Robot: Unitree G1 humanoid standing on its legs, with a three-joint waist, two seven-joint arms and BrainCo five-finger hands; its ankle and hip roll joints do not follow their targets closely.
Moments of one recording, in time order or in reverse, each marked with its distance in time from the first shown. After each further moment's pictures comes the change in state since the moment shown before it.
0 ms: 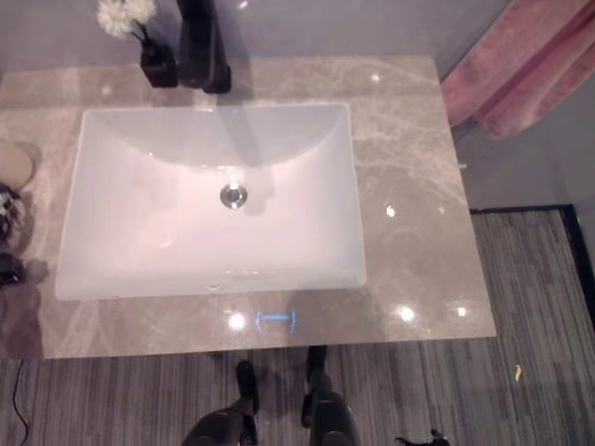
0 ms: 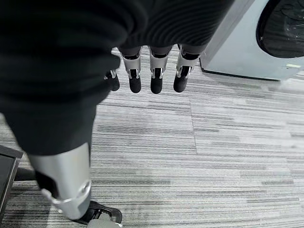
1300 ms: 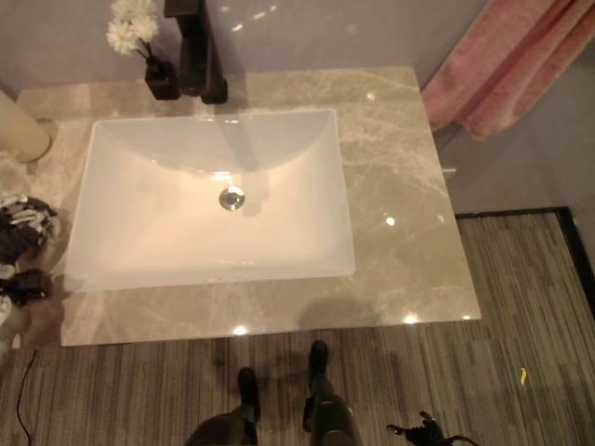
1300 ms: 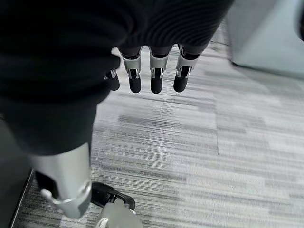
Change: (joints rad) left arm 0.150 -0.073 -0.006 -0.024 0.031 -0.019 -0.042; right arm -0.042 -0.016 0.074 0.002 -0.080 -0.009 -0.002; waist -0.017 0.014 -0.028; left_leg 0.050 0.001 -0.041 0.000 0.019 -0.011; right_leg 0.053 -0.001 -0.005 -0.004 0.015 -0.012
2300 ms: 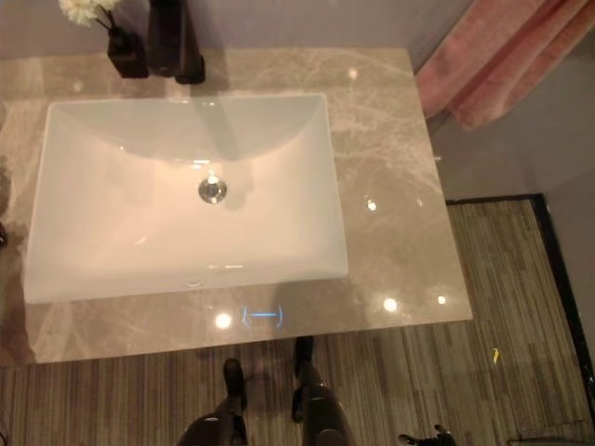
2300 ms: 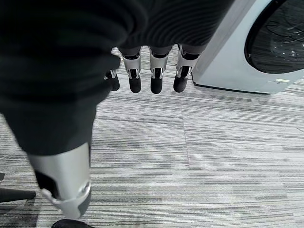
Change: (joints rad) left arm -0.454 0.214 -0.170 0.330 -0.016 0.022 0.111; right arm -0.003 -0.018 -0.036 0.037 0.083 0.000 0.002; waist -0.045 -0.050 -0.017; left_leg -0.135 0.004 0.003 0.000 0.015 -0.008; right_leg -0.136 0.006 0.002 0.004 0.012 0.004
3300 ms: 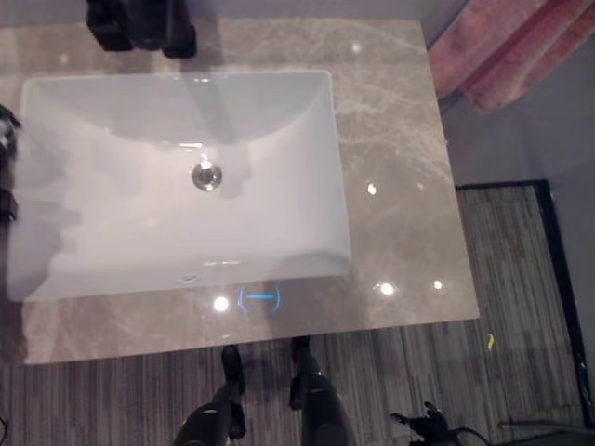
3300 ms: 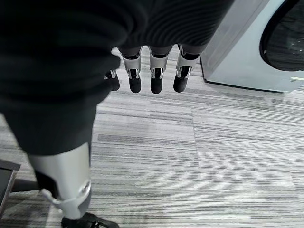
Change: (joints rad) left arm 0.179 0.032 0.013 -0.293 -0.012 -0.022 -0.069; right arm -0.033 -0.001 0.039 -0.036 0.028 -0.010 0.003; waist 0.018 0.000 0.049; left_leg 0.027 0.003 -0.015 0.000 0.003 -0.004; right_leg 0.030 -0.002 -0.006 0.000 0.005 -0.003
